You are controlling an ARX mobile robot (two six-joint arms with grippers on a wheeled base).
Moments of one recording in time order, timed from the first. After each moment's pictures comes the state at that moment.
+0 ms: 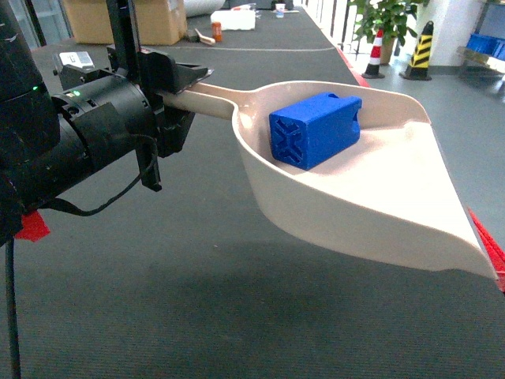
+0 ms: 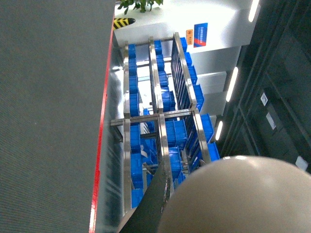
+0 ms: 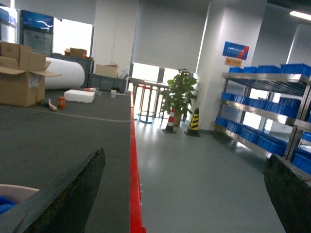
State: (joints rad) left arm -0.28 1.98 0.82 1.28 0.21 -1.45; right arm 0.28 1.09 0.26 1.25 0.43 -0.31
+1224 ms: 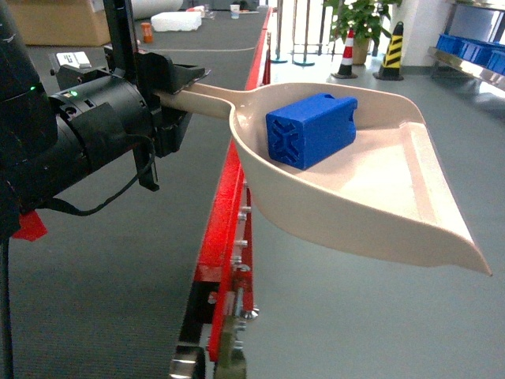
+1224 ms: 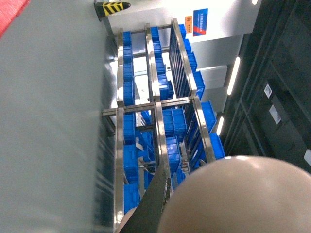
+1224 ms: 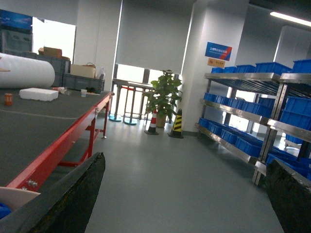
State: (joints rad) left arm -0.28 1.98 0.82 1.28 0.21 -1.45; right arm 0.28 1.09 0.26 1.25 0.43 -0.31
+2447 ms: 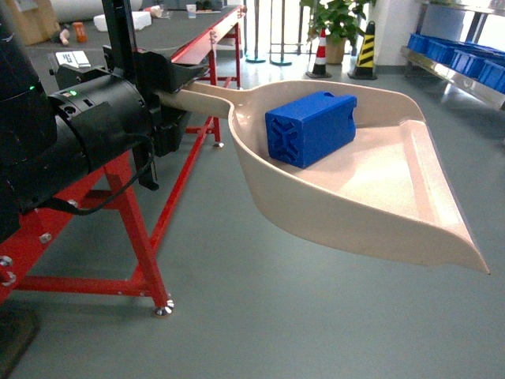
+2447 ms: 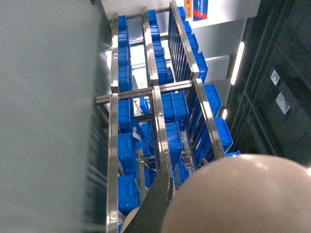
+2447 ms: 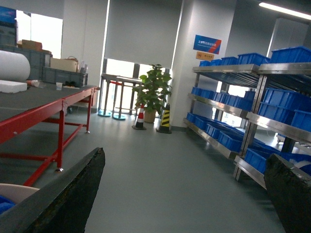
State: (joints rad) left arm -0.28 1.98 0.82 1.28 0.21 -1.45; right arm 0.28 1.09 0.26 1.25 0.43 -0.31
